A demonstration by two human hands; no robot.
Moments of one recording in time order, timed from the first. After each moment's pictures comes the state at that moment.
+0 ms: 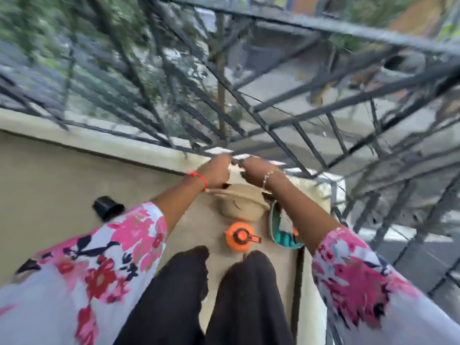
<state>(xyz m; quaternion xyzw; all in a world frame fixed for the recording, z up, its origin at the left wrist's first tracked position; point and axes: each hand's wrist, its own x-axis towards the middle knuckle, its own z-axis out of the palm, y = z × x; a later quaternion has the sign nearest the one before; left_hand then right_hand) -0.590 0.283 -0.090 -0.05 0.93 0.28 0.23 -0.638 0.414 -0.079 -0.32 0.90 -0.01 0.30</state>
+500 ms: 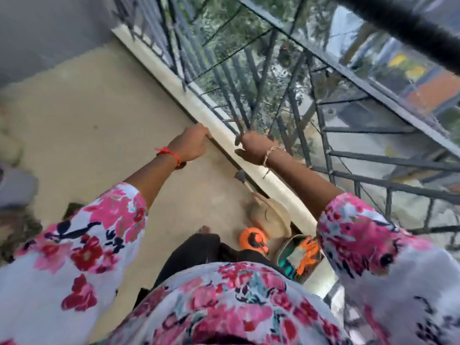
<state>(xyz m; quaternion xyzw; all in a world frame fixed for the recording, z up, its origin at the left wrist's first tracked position) -0.395 0.160 0.049 -0.34 0.91 0.25 0.03 -0.549 0.276 0.067 -0.61 0.76 0.03 0.19</state>
